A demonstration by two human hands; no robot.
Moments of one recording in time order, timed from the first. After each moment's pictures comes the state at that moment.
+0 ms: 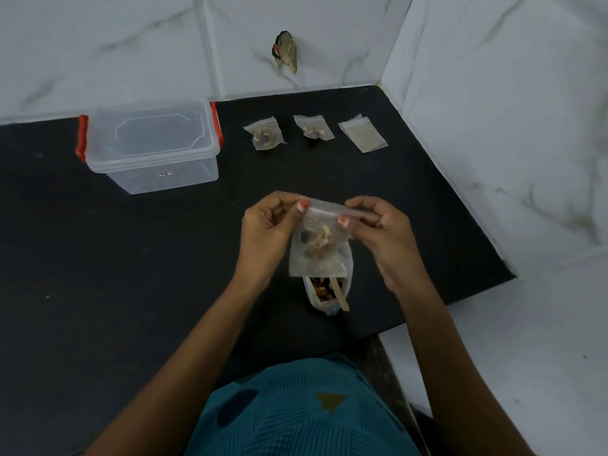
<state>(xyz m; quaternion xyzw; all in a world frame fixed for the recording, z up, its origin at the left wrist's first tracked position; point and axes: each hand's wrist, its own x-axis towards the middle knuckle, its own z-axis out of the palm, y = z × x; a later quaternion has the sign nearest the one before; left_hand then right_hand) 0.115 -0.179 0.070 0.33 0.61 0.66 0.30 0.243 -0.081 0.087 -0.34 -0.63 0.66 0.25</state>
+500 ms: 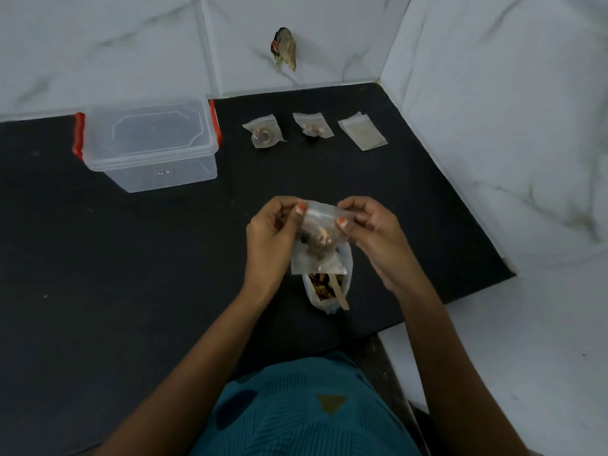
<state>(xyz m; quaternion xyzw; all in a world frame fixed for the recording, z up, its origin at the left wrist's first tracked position) 0.126 -0.179 0.062 0.30 0.65 0.65 0.26 0.239 -0.083 0.085 -0.35 -0.64 0.65 0.20</state>
